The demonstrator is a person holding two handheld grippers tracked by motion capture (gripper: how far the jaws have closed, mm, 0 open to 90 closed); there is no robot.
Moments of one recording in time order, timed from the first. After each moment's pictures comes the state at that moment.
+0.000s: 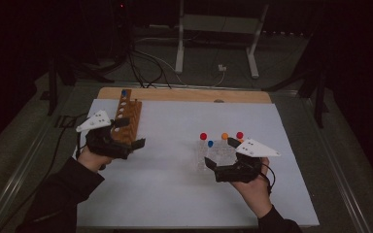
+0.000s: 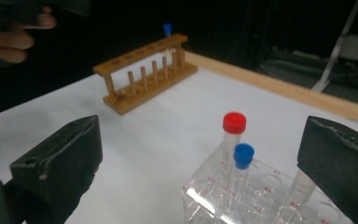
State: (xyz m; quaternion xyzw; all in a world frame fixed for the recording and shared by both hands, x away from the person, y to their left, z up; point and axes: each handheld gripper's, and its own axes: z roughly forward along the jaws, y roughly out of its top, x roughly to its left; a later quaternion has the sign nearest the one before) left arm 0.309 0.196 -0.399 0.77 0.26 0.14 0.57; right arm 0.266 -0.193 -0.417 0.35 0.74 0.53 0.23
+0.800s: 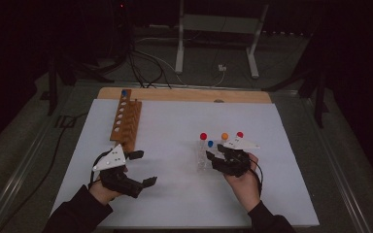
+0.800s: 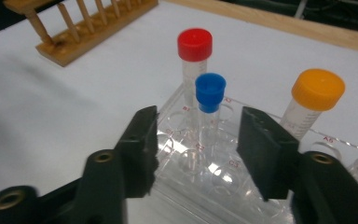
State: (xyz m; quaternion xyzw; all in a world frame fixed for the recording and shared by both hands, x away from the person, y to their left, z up) left arm 0.264 0.171 -0.454 0.79 0.22 0.11 0.56; right arm 0.300 -0.183 -0.459 0.43 0.77 0.43 0.22
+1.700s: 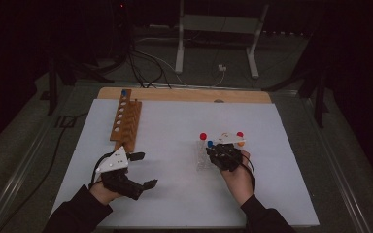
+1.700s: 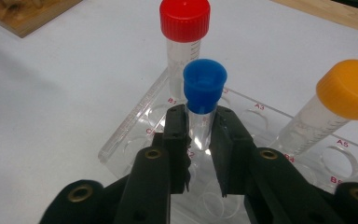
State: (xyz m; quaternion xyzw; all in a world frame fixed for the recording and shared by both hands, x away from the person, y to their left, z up) left arm 0.265 0.170 -0.458 0.81 0.21 0.11 0.54; right arm 0.320 -0.166 -0.468 0.43 0.79 0.37 0.23
